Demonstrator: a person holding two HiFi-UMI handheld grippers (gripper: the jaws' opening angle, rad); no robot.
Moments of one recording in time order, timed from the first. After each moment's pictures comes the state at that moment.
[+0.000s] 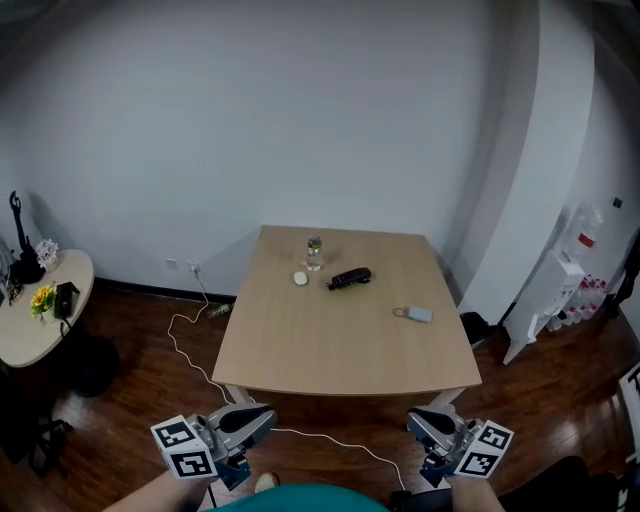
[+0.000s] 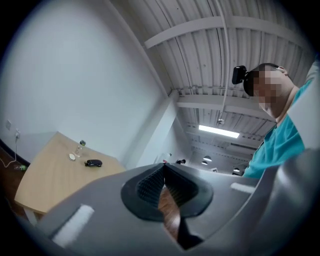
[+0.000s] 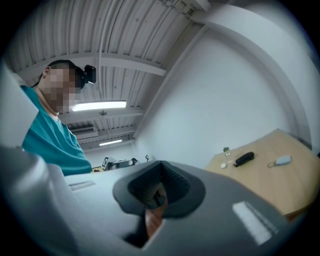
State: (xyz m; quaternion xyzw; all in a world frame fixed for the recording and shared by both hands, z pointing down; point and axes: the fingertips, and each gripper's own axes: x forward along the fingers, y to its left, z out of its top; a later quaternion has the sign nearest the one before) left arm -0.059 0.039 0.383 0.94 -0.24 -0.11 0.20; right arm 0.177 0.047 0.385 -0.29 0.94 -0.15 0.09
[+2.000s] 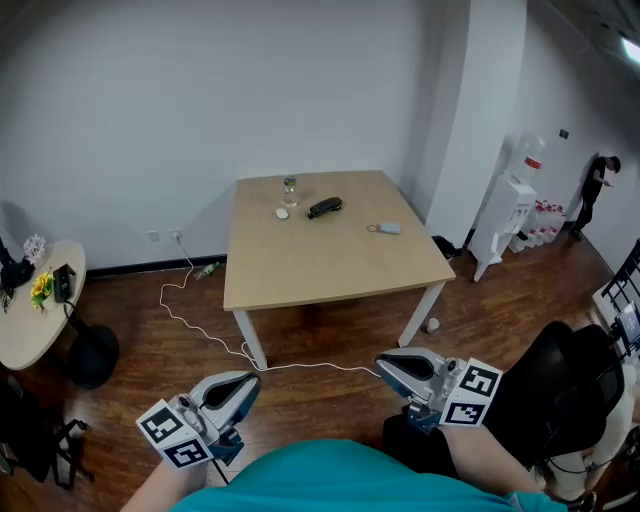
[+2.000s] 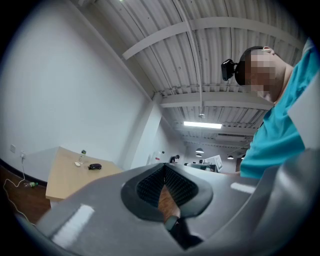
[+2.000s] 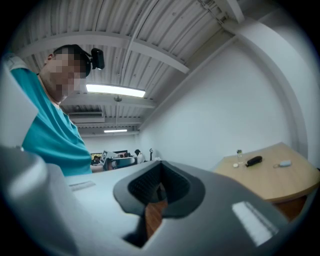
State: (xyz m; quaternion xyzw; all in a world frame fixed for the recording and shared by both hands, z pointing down) left arm -0.162 0.245 0.368 0.96 -0.22 -0.09 0.12; right arm 0.032 0.257 0.355 -0.30 0.95 -0.08 0.05
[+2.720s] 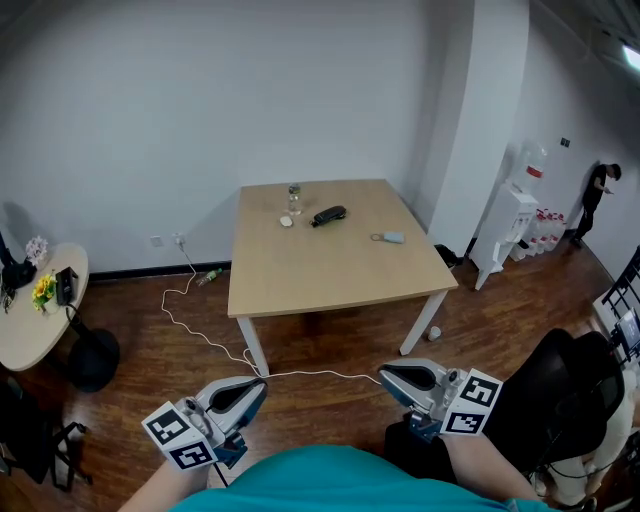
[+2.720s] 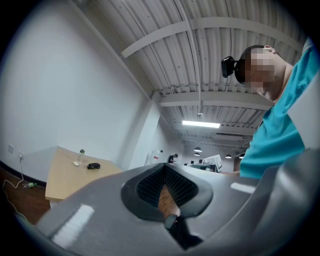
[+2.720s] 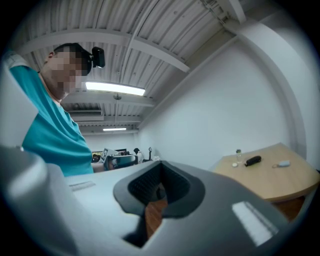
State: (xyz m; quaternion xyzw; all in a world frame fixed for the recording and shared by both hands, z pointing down) left arm -0.164 0.244 0.369 0.97 -0.21 -0.09 0.12; right arm 0.025 0.260 0.360 -0.31 0.95 -0.08 0.04
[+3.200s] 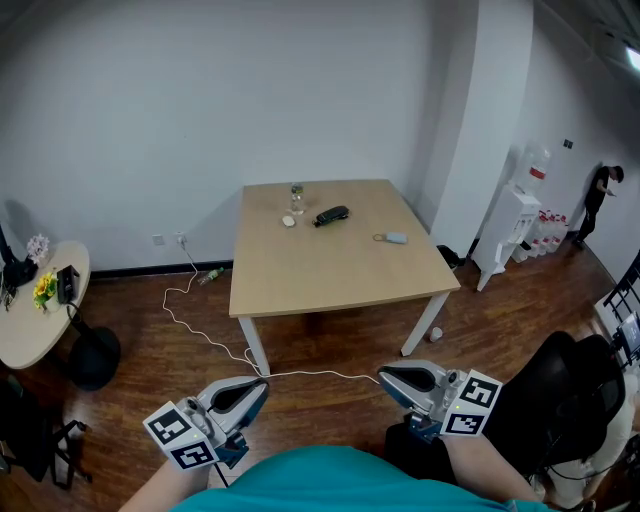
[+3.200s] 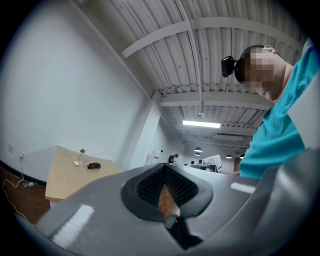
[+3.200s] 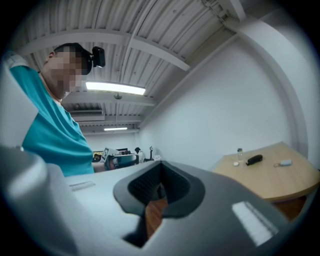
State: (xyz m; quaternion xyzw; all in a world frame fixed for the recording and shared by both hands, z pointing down) left arm -0.164 0.241 0.371 0.97 -0.21 -0.09 0.12; right arm 0.023 0.256 0.364 -0.30 0.95 -0.08 0.03
